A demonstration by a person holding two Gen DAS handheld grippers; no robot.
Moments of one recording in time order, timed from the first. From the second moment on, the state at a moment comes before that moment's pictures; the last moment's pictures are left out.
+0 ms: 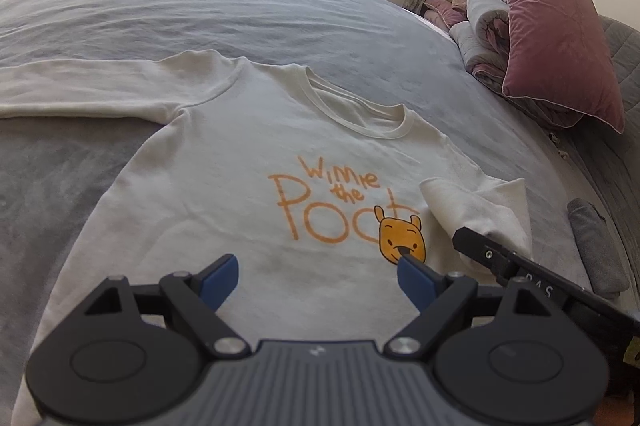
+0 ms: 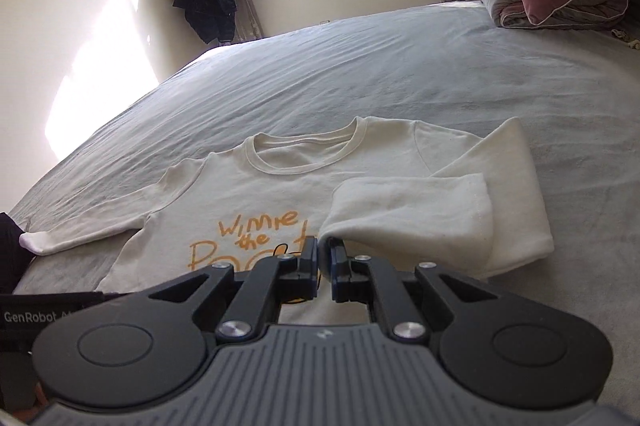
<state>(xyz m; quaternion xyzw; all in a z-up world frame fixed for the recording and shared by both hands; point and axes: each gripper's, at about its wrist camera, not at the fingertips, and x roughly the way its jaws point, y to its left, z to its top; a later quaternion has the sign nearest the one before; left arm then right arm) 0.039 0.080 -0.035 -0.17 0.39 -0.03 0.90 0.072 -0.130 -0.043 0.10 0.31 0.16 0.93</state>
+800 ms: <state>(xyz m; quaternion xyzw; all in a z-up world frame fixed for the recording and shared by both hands) 0.044 0.037 -0.037 -0.07 0.39 -0.07 0.91 0.060 -0.164 -0.037 0.20 0.35 0.18 0.90</state>
